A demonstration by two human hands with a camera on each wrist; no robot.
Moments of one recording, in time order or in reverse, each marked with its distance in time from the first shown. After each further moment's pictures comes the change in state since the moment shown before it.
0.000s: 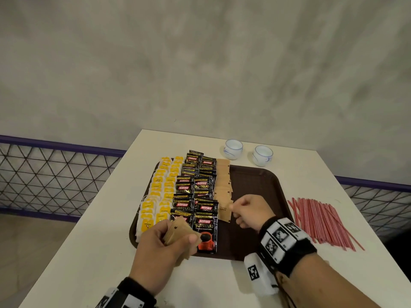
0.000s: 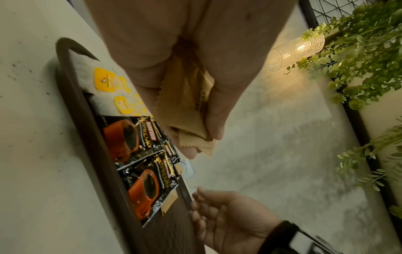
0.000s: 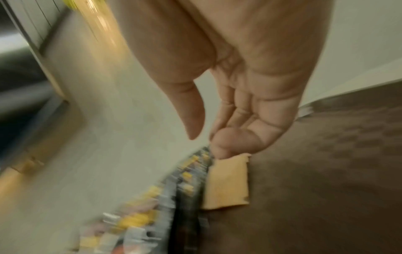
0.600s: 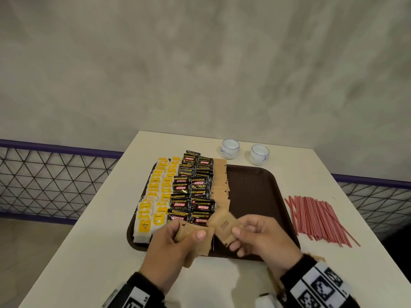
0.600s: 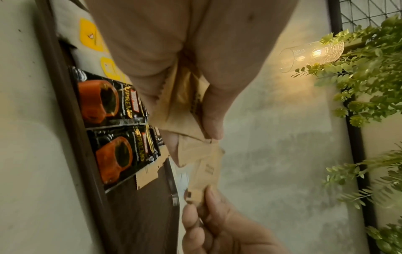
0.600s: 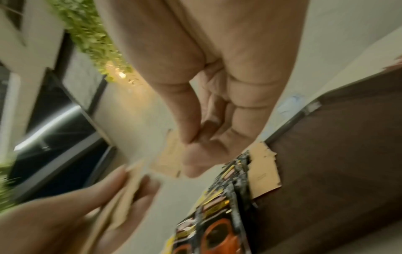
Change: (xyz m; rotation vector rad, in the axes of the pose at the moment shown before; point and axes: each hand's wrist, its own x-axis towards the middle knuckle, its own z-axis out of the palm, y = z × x) left_hand 0.001 0.001 0.019 -0.109 -0.130 -0.073; right_hand -0.084 0.015 -0.019 0.403 -0.278 -0.115
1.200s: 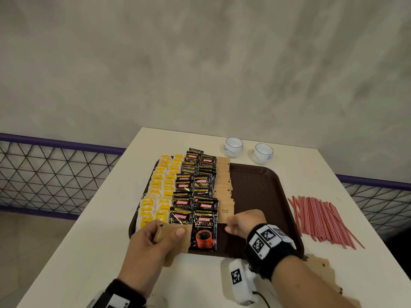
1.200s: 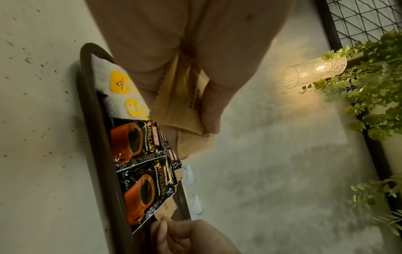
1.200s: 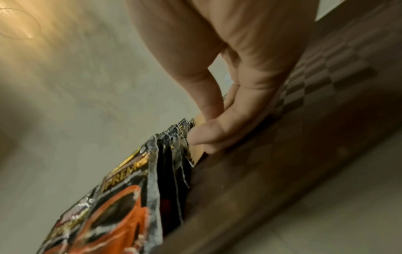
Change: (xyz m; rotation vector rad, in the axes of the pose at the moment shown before) left_hand -0.001 -0.012 -0.032 -0.045 0.158 0.018; right_hand 0.100 0.032 0.005 -0.080 0.389 0.343
